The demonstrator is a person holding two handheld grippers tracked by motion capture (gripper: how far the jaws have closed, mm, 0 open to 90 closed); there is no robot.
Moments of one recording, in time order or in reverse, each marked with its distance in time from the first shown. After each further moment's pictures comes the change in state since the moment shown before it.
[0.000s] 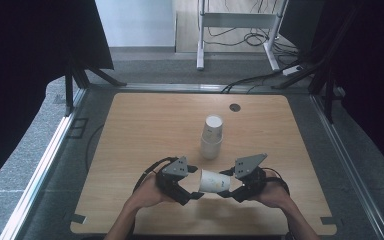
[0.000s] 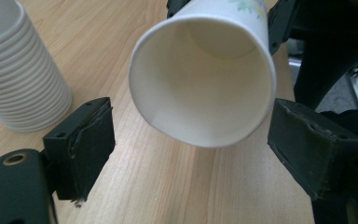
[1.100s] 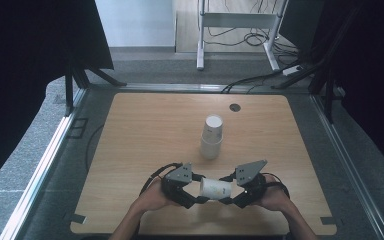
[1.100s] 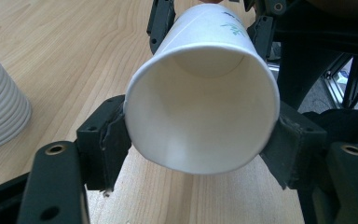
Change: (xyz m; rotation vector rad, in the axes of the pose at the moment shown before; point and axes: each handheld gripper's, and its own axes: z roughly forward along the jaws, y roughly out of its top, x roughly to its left) left arm -0.006 -0.008 0.019 -0.030 -0.072 0.026; right arm 0.004 -0.018 0.008 -0.012 0.065 -0.042
